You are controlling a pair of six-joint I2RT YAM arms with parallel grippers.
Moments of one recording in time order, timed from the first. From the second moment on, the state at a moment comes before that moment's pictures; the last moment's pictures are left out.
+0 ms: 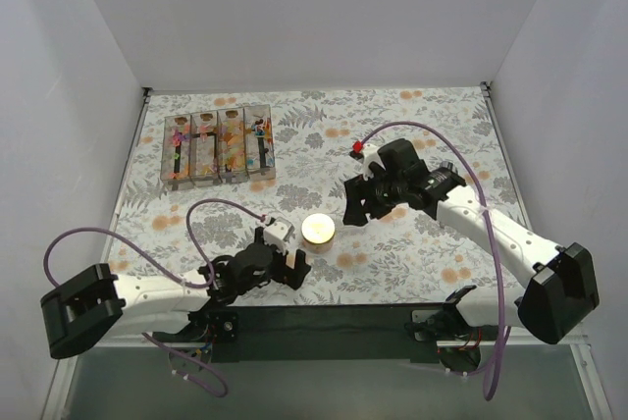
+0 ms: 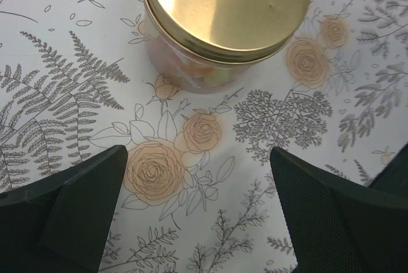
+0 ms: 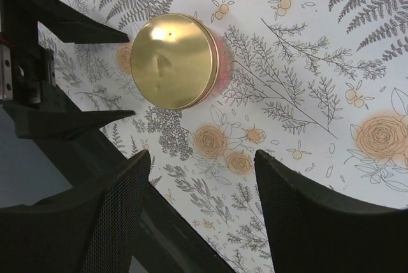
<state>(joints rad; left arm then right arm) -1.08 0.99 0.16 0.33 -0.25 -0.44 0.65 1.26 1.01 -0.61 -0.37 0.17</state>
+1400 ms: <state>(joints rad) -1.05 1.73 0.26 1.18 -0.17 -0.12 0.59 1.70 1.17 -0.57 -0.59 0.22</state>
